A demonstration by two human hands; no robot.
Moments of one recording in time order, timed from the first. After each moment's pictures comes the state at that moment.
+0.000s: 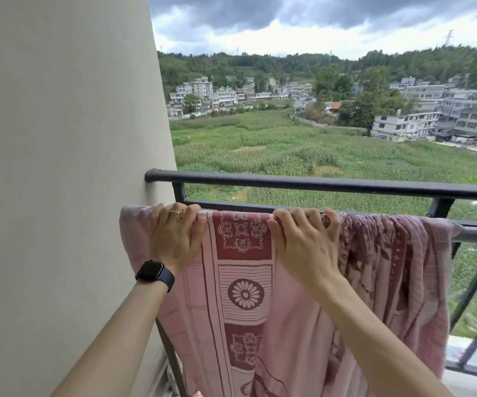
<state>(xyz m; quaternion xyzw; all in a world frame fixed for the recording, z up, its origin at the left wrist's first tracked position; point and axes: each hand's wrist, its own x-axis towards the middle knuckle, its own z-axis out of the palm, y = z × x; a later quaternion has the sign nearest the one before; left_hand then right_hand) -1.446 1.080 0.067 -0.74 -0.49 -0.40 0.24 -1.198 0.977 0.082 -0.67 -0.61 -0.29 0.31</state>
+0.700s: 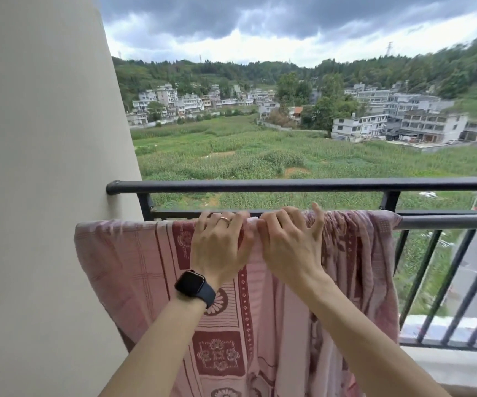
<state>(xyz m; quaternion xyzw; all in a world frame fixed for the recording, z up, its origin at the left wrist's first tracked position) -1.318 1.018 0.087 -0.81 -0.40 -0.38 0.18 -1.170 0.959 0.084 -0.68 -0.59 -0.32 0.30</state>
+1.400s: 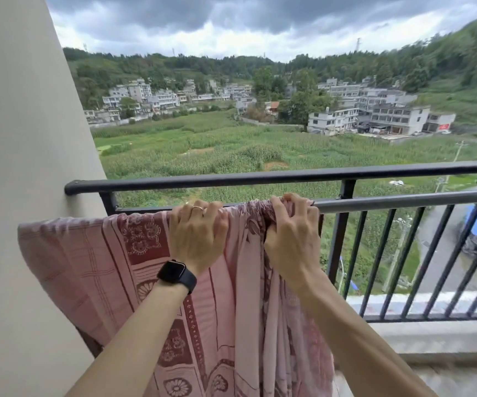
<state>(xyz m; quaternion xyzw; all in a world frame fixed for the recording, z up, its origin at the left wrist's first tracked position) -1.264 1.005 0.083 -0.81 -0.43 -0.37 0.16 -1.109 0.900 0.086 -0.73 -0.52 -0.22 0.38</state>
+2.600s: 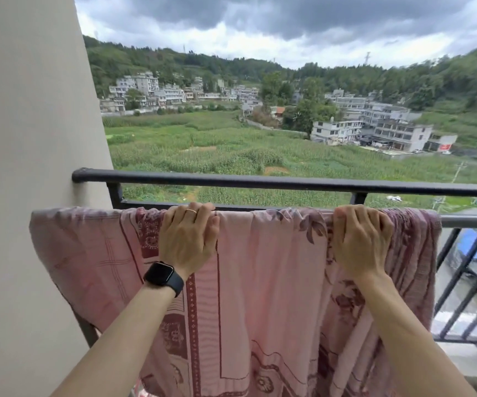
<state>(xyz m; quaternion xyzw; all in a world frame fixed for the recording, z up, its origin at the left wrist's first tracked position) -1.310 1.032 0.075 -0.79 -0.40 -0.41 0.21 -1.009 0.911 0.070 -0.72 -0.47 -0.35 0.38</state>
